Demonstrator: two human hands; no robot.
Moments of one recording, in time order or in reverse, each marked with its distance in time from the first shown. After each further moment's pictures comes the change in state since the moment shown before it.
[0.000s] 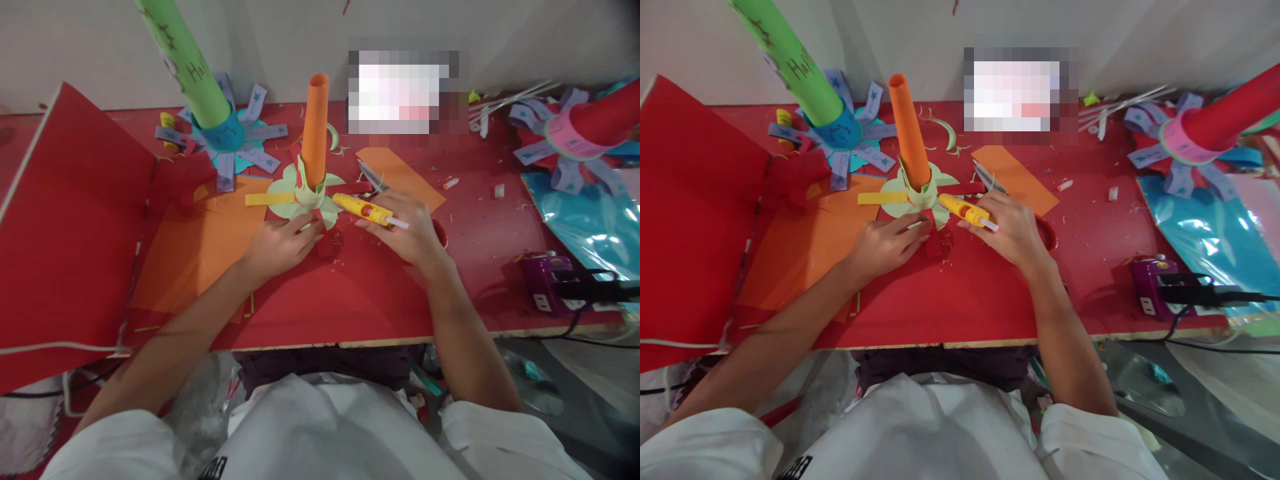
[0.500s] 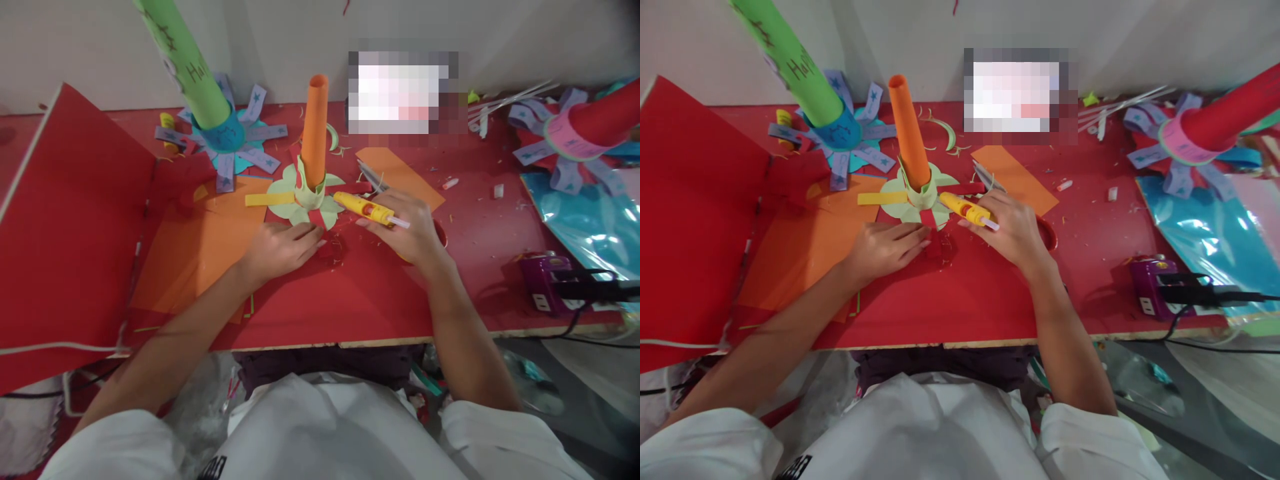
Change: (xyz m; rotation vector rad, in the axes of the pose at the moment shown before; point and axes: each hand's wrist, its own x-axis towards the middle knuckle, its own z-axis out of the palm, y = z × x) left_hand -0.001 0.002 -0.003 -0.117 -0.035 -0.005; right_hand 0.001 -0.002 -0.002 -0.021 0.007 0.005
